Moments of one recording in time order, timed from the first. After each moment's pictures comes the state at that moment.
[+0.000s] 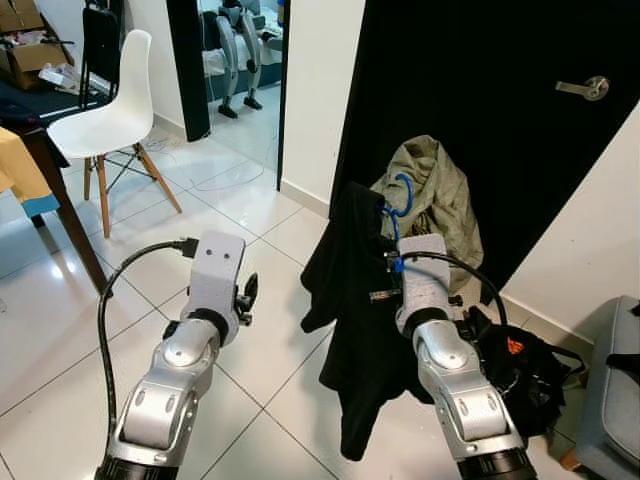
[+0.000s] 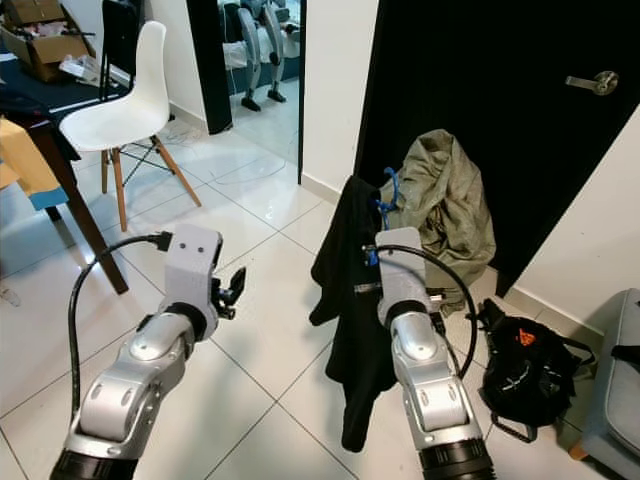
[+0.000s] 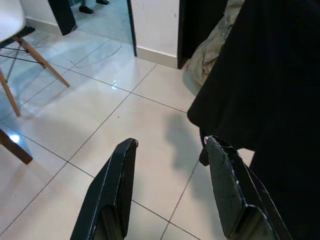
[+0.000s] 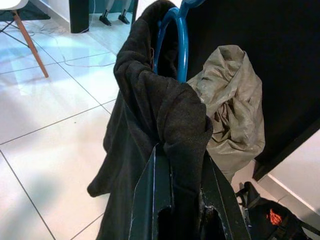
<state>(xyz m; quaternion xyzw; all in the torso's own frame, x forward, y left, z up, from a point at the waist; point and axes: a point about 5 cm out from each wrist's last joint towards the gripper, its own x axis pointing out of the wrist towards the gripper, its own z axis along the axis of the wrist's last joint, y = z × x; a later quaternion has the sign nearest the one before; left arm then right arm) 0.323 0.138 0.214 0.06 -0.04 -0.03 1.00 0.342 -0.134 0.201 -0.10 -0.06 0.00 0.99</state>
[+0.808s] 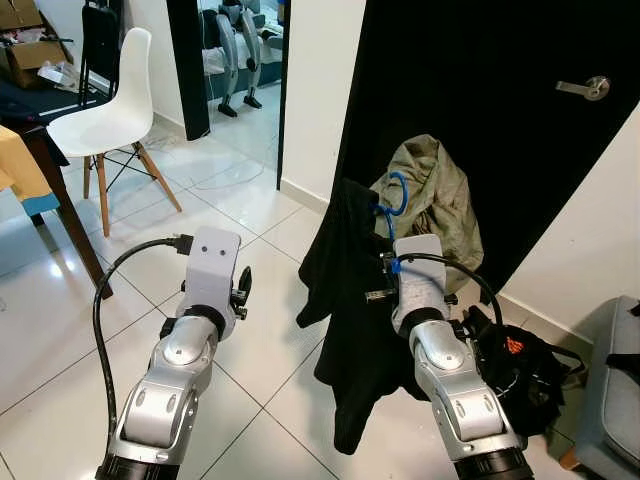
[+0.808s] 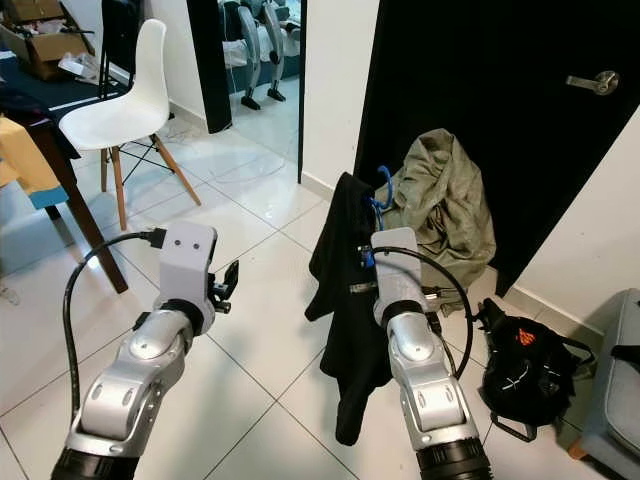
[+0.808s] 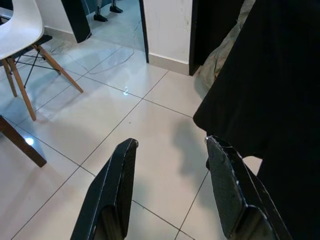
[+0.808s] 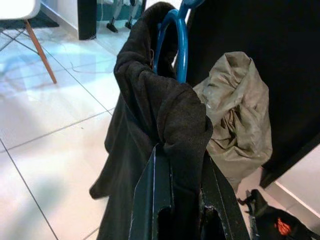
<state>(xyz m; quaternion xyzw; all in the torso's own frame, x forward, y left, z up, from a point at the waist) 0.324 0.140 0.216 0.06 -0.05 -0.01 1.00 0.342 -0.130 0.202 -0.10 -0.07 0.01 0.99</state>
